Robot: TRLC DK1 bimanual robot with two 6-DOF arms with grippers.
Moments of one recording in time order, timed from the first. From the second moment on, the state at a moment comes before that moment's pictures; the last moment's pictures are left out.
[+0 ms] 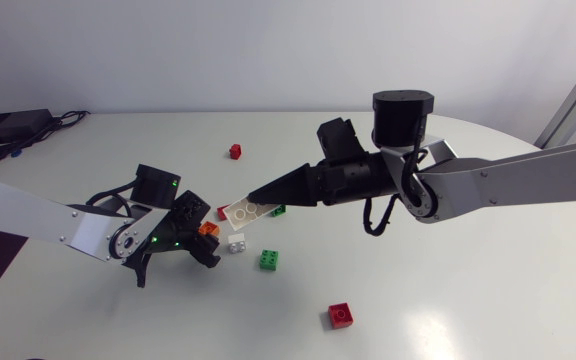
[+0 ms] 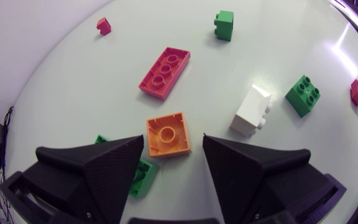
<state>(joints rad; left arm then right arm) -0.33 1.73 0.67 0.20 0.01 0.39 0.47 1.68 0.92 0.56 -1.22 0.56</state>
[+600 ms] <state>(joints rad) -0.33 1.65 0.67 0.22 0.01 0.39 0.34 1.76 1.06 0.19 -0.98 0.34</state>
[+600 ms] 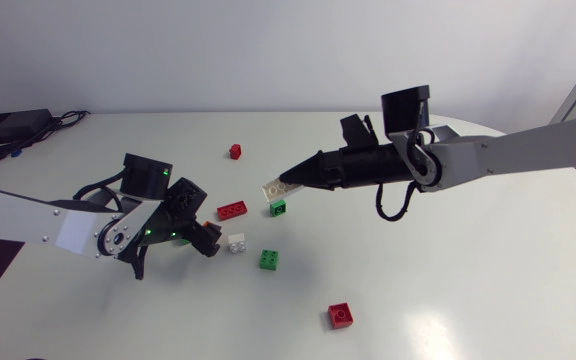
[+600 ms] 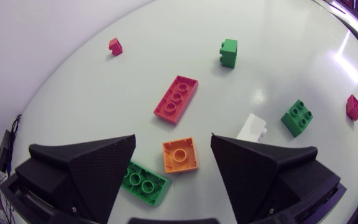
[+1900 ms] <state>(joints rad) -0.34 1.65 0.66 0.22 0.01 0.39 0.58 1.90 1.23 -0.34 -0.02 -0.28</state>
